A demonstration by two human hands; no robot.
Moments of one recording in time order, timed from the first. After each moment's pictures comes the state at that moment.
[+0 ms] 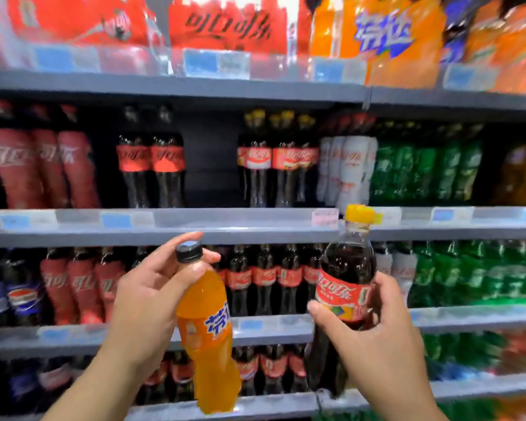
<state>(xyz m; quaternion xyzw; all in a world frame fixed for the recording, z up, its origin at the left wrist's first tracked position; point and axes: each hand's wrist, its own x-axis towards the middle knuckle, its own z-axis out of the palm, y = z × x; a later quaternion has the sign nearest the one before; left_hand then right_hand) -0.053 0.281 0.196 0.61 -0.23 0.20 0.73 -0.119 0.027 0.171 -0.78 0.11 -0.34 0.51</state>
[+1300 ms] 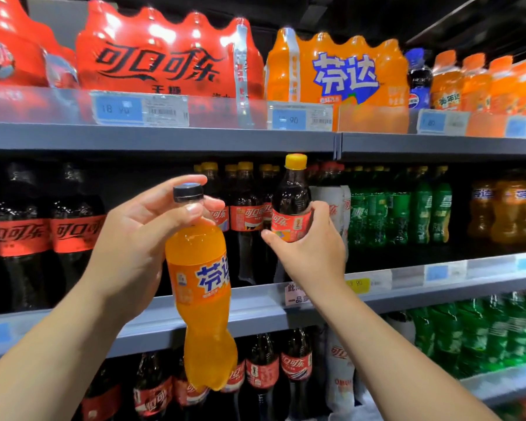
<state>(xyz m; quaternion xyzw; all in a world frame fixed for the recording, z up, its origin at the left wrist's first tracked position) 0.094 0.213 0.332 0.60 -0.38 0.18 0.68 0.124 -0.024 0.291 -0.79 0.07 -0.50 0.34</state>
